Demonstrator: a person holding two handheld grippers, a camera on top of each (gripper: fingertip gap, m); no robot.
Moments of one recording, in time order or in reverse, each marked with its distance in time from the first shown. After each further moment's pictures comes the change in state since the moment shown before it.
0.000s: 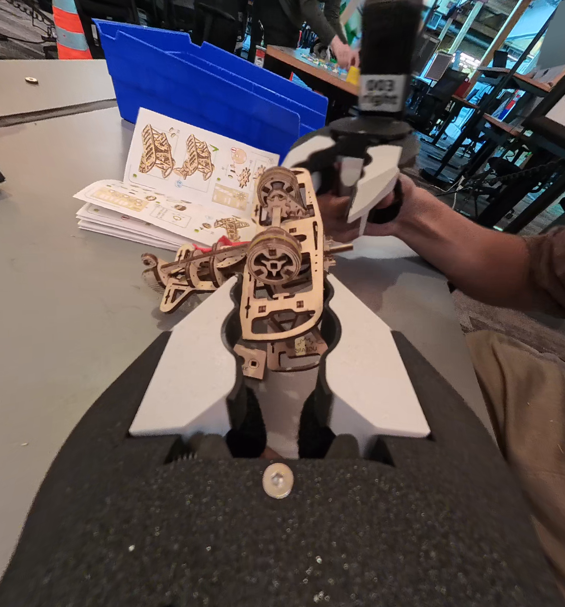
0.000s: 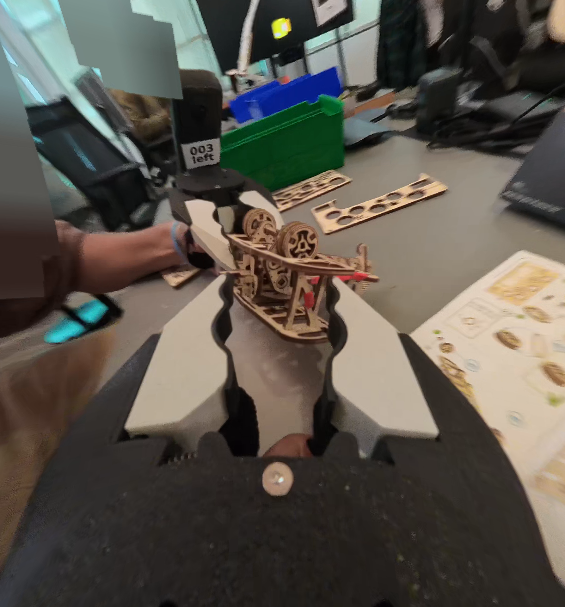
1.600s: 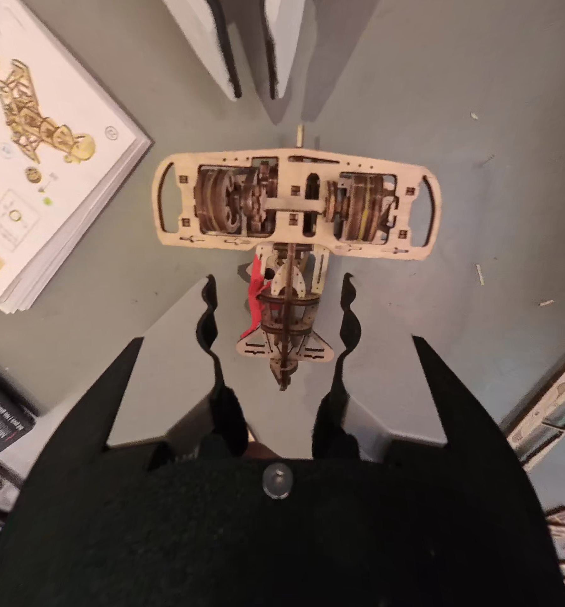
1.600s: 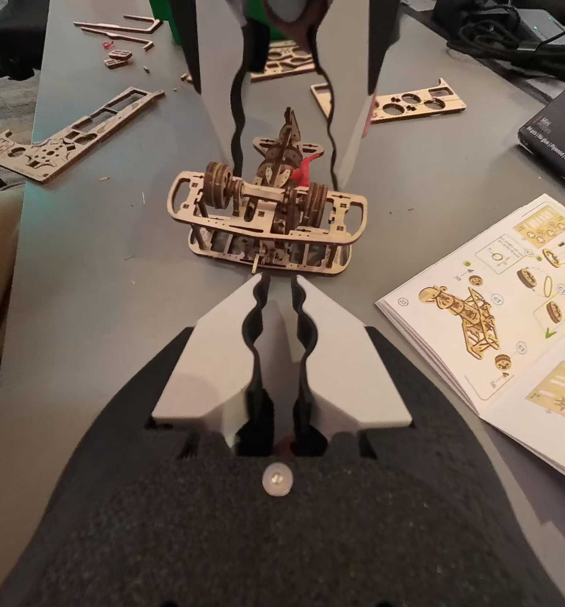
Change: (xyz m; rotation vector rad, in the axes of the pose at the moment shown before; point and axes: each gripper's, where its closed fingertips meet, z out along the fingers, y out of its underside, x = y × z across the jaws) left arm -0.016 0.059 -0.012 -1.134 0.292 0.843; right arm -0.021 0.072 -0.003 -0.321 0.156 -0.246
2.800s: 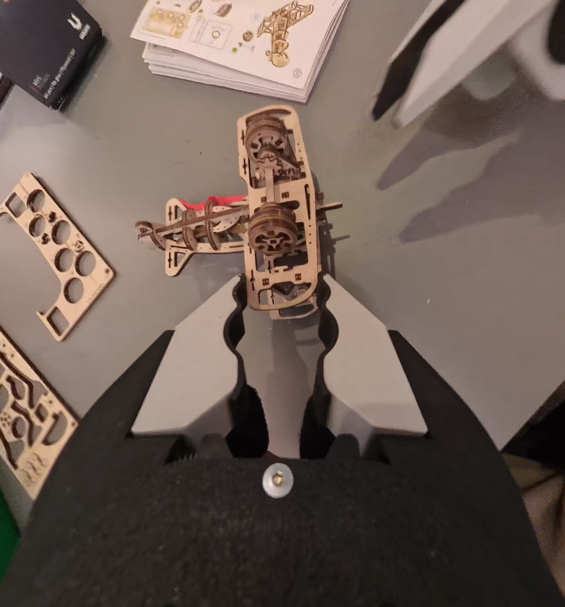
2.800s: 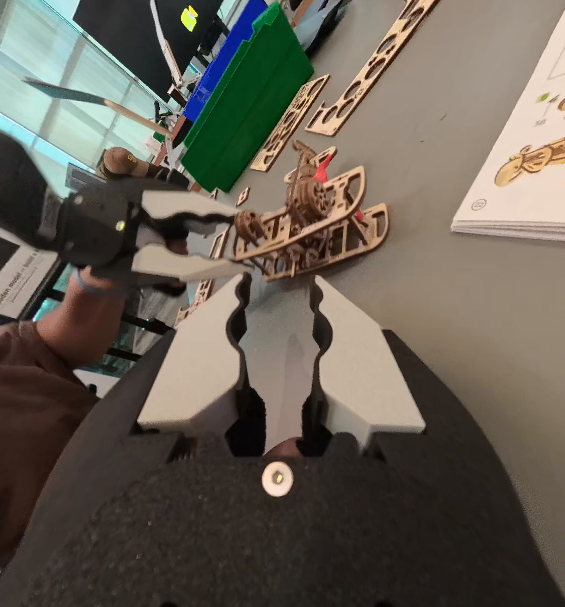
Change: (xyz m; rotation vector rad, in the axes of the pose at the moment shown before) left arm 0.047 -0.011 -0.024 0.226 -0.630 -0.966; right arm -0.020 -0.021 -0.017 0.193 -0.169 0.794
